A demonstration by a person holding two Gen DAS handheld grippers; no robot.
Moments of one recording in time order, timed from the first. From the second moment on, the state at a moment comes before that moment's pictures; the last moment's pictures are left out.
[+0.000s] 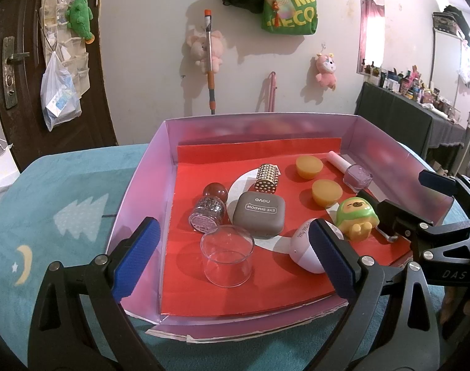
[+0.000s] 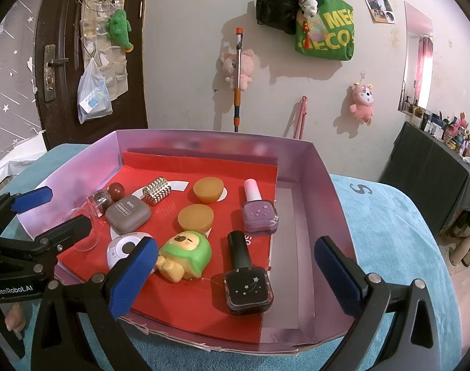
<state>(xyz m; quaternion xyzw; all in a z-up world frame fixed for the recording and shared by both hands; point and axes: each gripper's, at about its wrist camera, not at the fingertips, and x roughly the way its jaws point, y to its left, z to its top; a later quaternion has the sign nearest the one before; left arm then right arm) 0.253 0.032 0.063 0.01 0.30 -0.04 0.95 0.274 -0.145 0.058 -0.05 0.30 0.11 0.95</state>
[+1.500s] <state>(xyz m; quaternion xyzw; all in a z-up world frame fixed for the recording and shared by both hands) 0.254 0.032 0.064 0.01 0.30 -0.04 0.95 0.274 -0.145 0.058 -0.05 0.30 0.11 0.95</state>
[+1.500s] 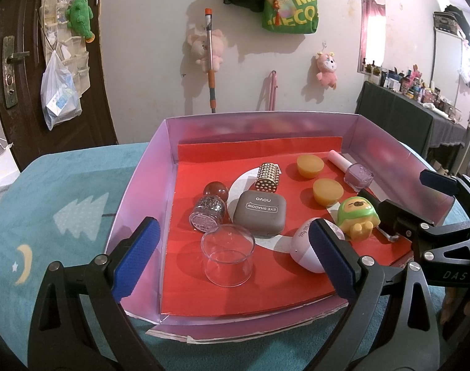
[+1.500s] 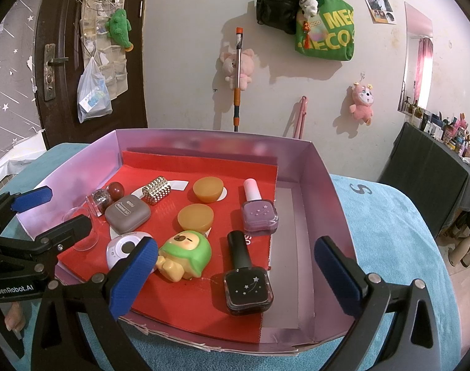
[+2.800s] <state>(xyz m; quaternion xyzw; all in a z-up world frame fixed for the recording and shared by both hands) 0.252 0.035 0.062 0.01 0.30 -0.04 0.95 0.272 -0.147 0.059 -0.05 0.30 0.11 0.95</state>
